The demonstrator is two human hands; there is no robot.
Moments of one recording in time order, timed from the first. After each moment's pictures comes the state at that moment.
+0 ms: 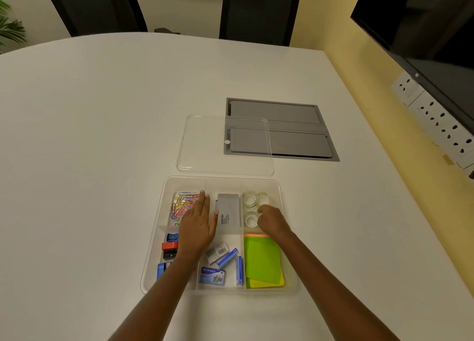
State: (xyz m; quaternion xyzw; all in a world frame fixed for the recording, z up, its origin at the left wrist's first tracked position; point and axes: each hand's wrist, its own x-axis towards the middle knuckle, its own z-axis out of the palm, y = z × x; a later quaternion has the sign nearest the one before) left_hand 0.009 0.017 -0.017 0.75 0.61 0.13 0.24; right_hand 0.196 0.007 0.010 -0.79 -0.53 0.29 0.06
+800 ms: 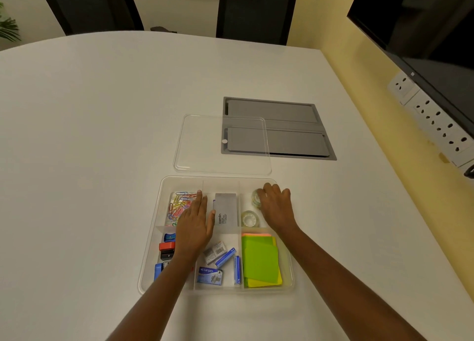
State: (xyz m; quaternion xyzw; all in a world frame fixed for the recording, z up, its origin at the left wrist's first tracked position) left_hand 0.010 0.017 -0.019 0.74 0.60 0.15 0.24; right_hand 0.211 0.014 0.019 -0.71 -0.69 -0.07 -0.12
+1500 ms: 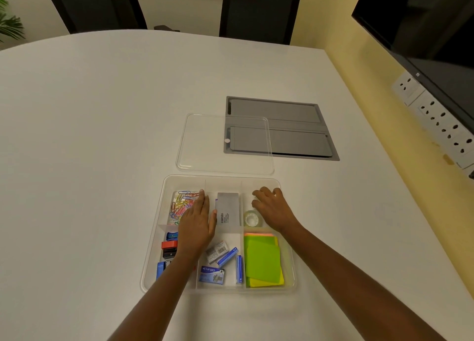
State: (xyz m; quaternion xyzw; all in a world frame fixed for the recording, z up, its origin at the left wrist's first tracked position) left_hand 0.008 0.018 -0.021 0.75 0.60 0.13 0.22; right_hand 0.215 0.015 0.017 -0.59 -0.79 -0.09 -0.12
